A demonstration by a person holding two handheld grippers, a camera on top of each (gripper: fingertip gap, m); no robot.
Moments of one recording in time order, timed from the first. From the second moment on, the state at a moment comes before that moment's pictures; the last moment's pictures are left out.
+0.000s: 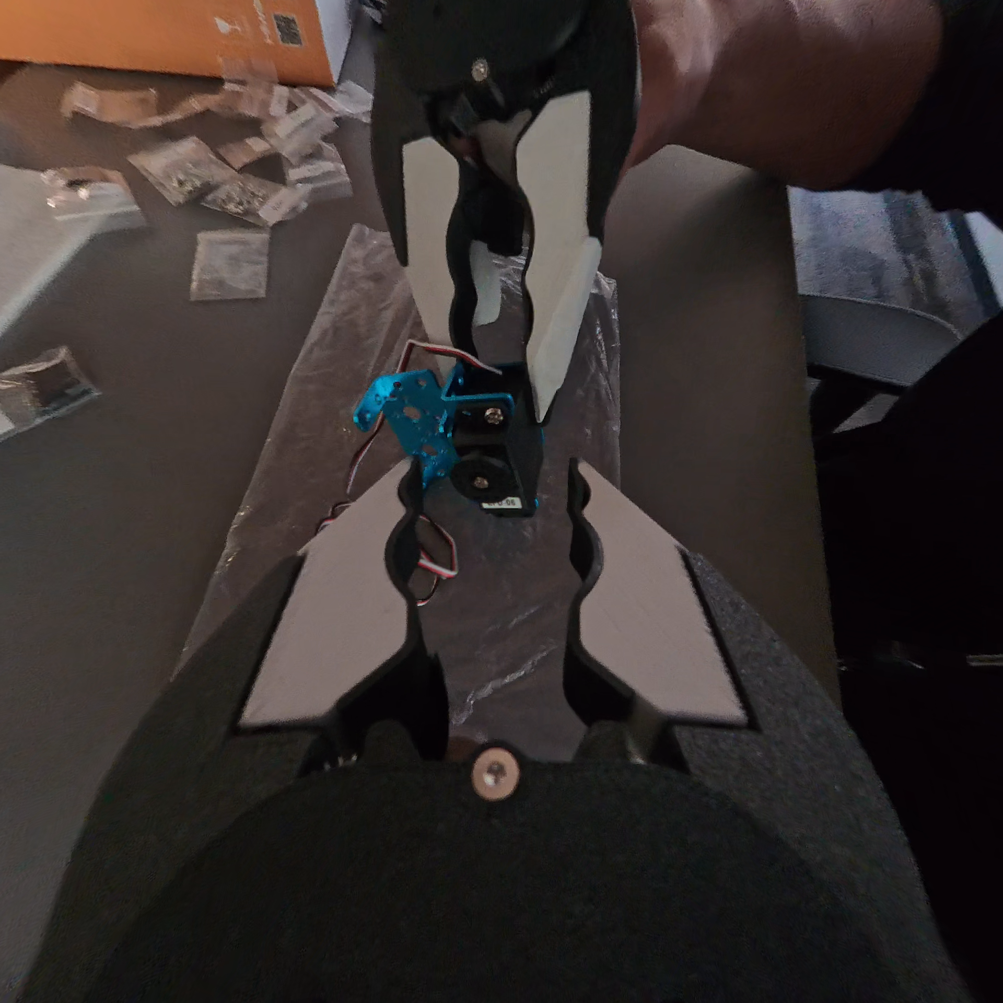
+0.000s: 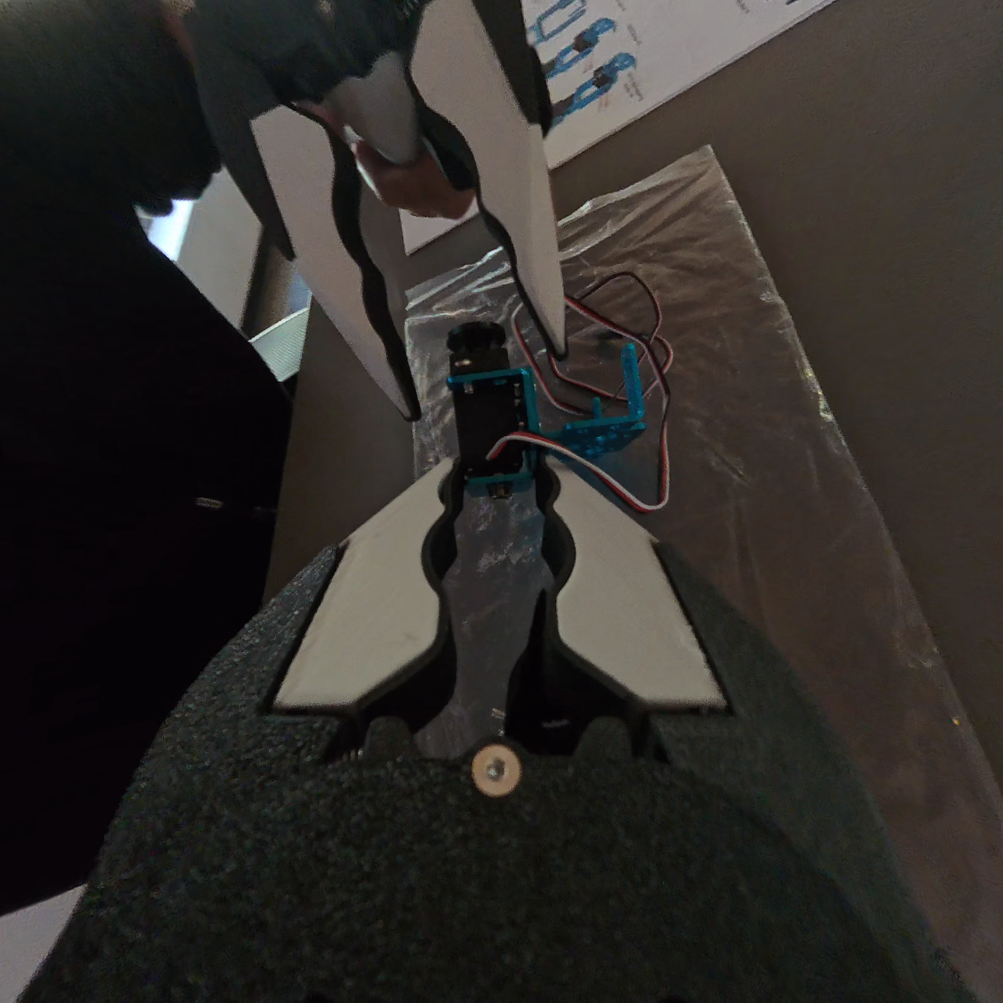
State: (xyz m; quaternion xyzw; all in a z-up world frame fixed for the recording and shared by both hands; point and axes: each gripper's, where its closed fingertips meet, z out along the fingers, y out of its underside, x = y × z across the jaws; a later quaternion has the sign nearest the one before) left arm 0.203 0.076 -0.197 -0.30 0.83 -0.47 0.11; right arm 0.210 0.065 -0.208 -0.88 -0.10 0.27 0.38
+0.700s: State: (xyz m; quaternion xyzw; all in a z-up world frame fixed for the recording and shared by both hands) left arm 0.195 0.067 -0.170 -0.34 0.72 -0.60 0.00; right arm 0.194 0.071 -0.182 -0.83 -0.07 0.34 0.44
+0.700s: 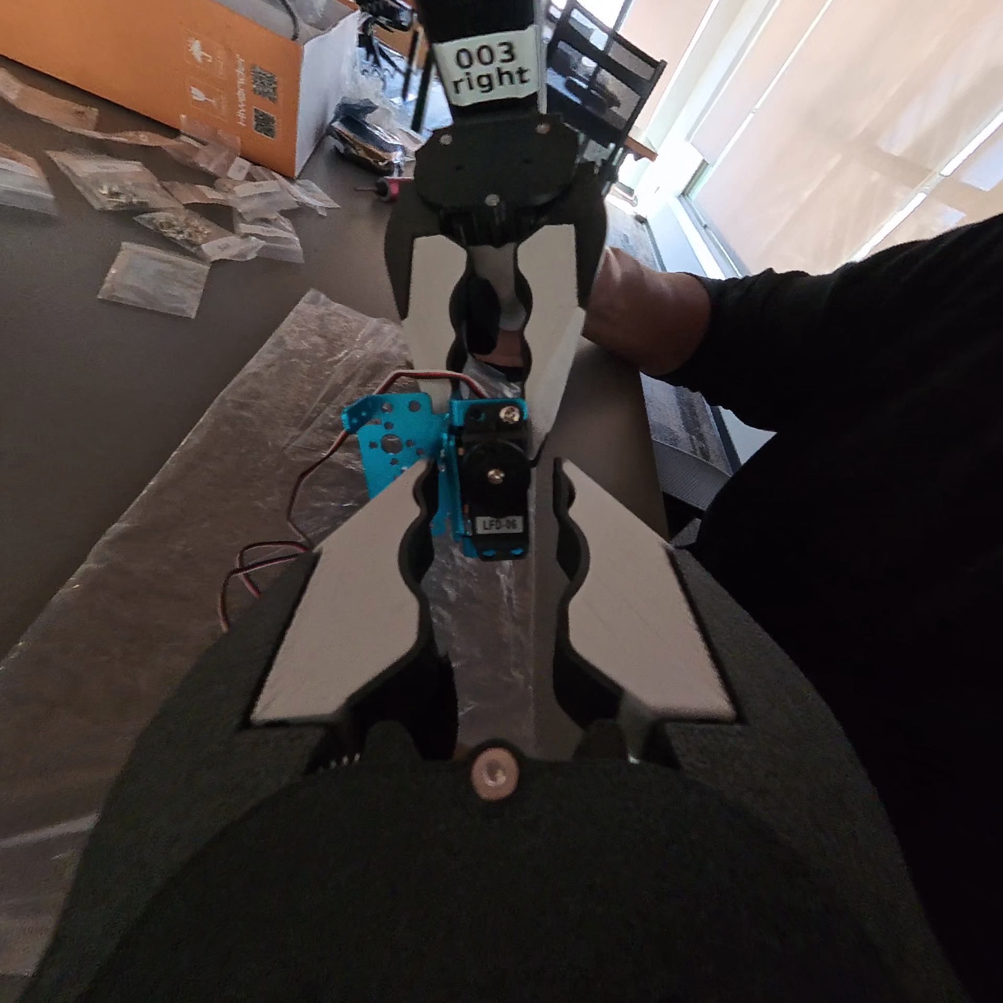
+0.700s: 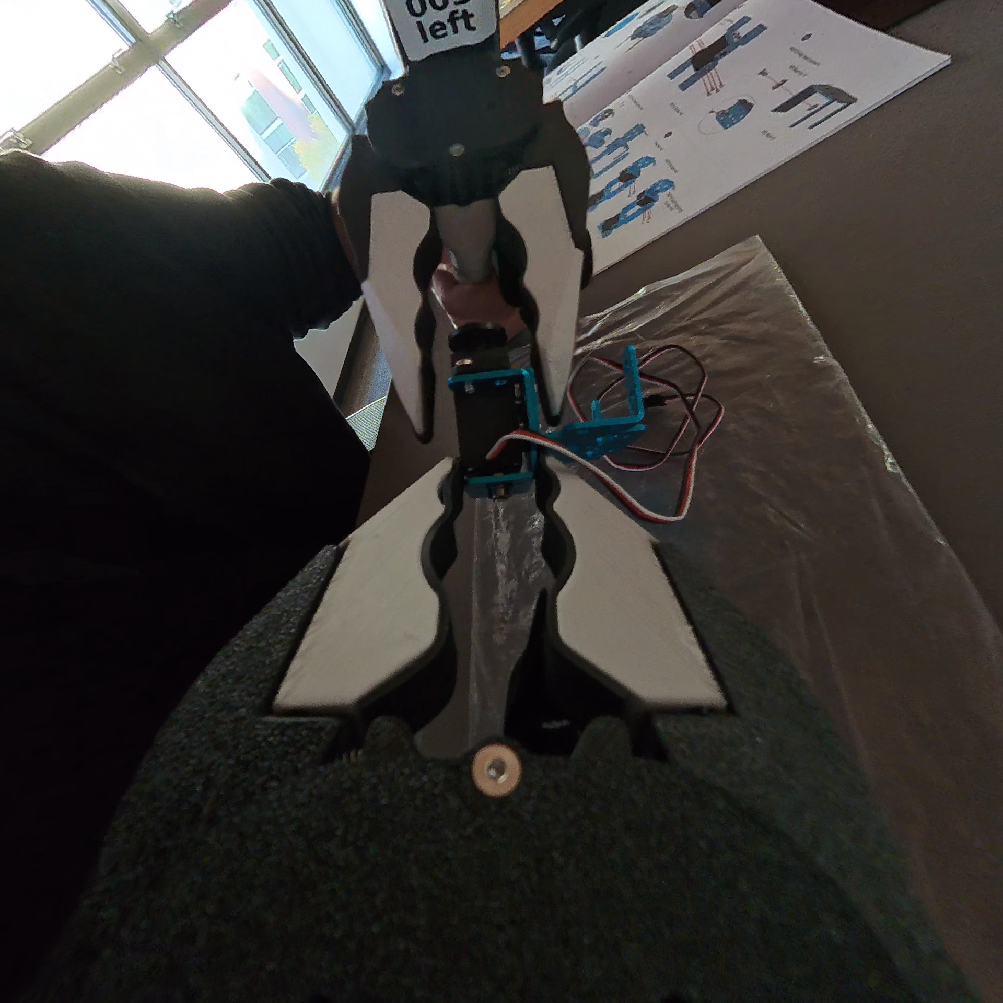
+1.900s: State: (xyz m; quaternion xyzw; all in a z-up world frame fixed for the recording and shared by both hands) left arm 0.186 0.059 -0.185 -0.24 0.82 -0.52 0.07; right arm 0.194 0.056 -0.217 -0.88 -0.21 0.16 0.39
